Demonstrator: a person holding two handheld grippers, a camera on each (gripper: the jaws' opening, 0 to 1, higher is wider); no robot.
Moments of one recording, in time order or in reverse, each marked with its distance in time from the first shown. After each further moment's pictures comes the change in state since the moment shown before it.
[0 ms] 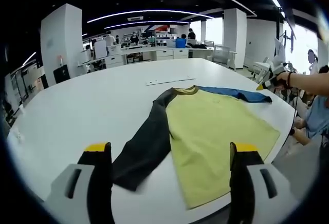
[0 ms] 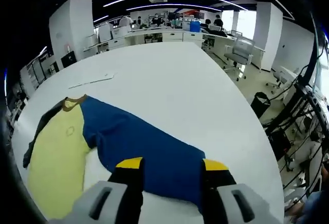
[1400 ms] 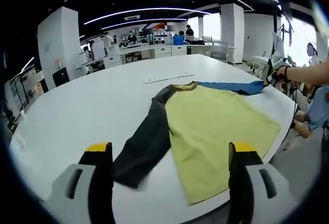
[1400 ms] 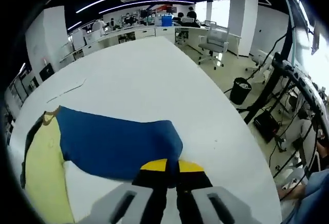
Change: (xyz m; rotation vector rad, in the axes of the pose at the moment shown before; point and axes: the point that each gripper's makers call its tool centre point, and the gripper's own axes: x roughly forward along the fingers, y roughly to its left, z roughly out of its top) left arm -0.002 -0.003 -0.006 0.045 0.024 0.002; right arm -0.017 -0.027 0.002 0.121 0.007 -0.106
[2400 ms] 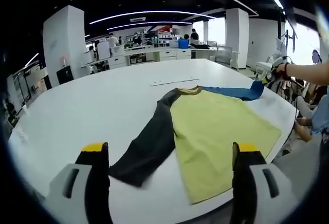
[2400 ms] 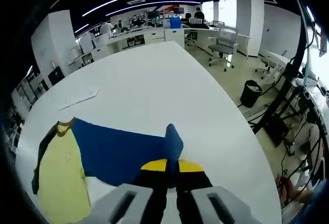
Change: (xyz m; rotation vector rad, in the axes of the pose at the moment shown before) left arm -0.011 0.009 0.004 -0.038 -0.023 0.027; right arm -0.007 0.036 0.030 0.007 0.002 0.100
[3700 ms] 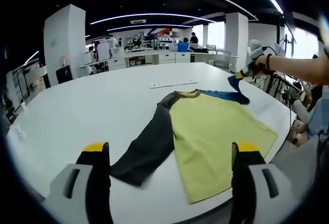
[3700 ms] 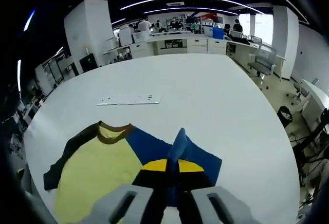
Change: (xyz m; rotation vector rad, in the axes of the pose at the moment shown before) left arm -0.007 0.005 0.002 -0.030 -0.035 -0.017; right arm 0.022 0.182 0.039 -0.204 -0.041 0.220
